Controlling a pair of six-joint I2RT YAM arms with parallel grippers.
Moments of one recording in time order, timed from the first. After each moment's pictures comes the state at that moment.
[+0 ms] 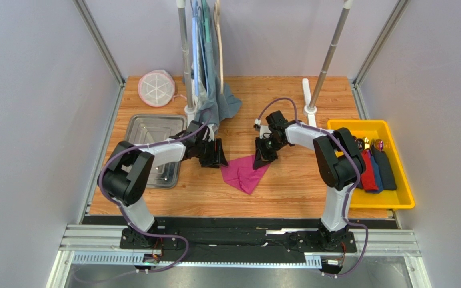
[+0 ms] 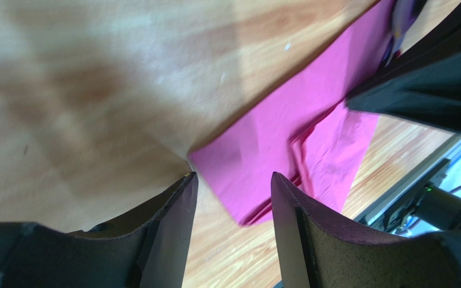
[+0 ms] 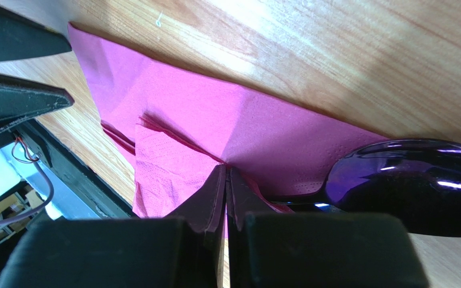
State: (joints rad) left arm -0.49 1.71 0.89 -0.16 0.39 -0.54; right arm 0.42 1.94 1.19 -0.54 -0.56 0.22
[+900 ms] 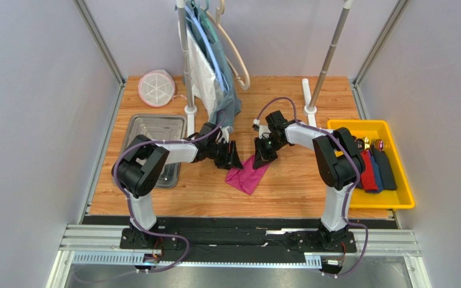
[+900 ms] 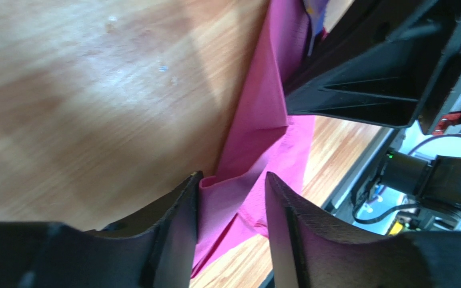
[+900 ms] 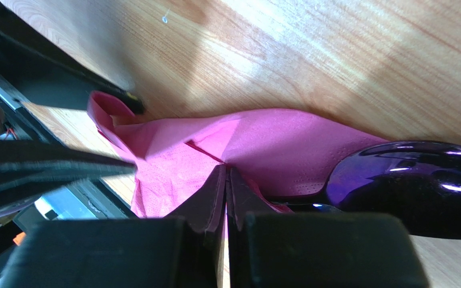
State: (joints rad) left arm -0.58 1.85 0.94 0.04 0.57 -0.61; right arm 0.42 1.95 1.20 -0.55 -0.57 0.17
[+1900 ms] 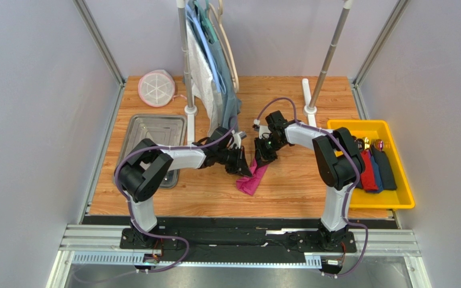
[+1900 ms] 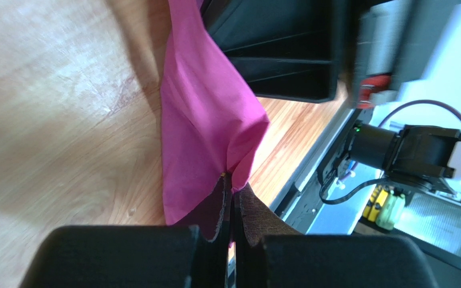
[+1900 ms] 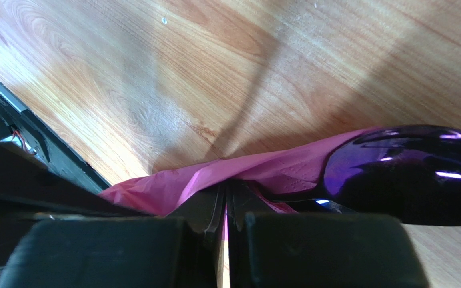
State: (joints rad) left arm -0.72 1.82 0.96 0.07 0.60 -0.70; right arm 0.42 1.95 1.20 -0.55 -0.57 0.19
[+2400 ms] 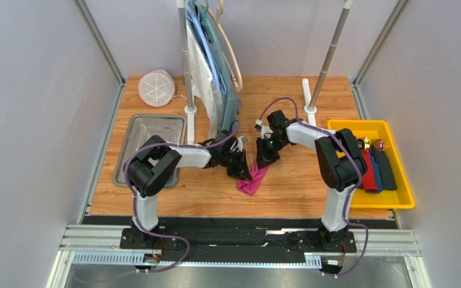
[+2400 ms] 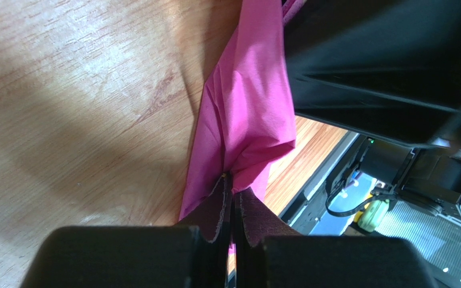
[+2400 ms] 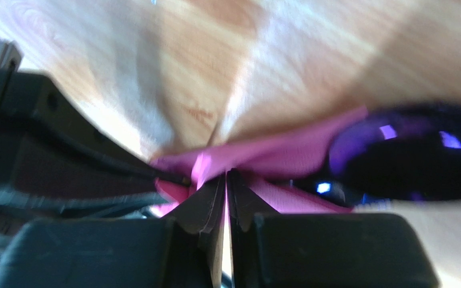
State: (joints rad) left arm -0.74 1.92 0.99 0.02 0.57 -0.75; right arm 0.41 1.93 1.21 -0.60 -0.56 0.20
